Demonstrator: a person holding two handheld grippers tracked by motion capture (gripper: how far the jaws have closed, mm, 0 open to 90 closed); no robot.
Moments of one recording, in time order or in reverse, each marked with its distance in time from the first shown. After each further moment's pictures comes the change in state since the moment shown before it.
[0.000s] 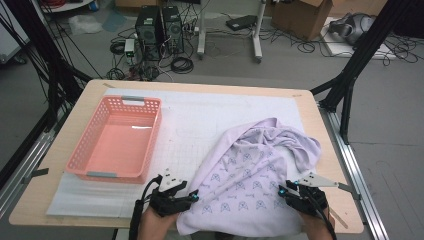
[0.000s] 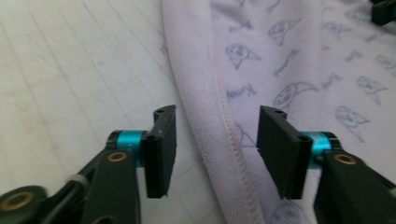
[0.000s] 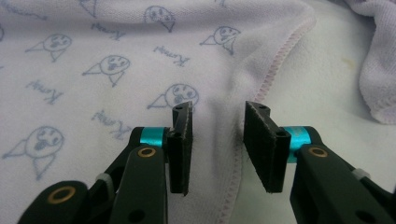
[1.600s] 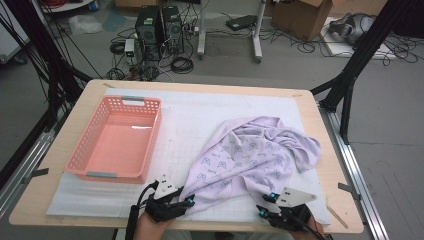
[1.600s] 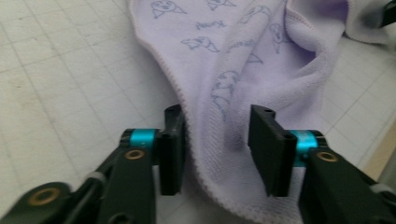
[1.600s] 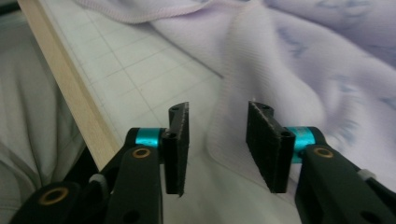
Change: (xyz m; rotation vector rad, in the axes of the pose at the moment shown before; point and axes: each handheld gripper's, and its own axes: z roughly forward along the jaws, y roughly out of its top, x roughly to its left) left arm 0.006 -0.014 -0.015 -0.036 -0.043 0.001; right arm 0.062 0.004 -0.002 0.016 0.266 -0.342
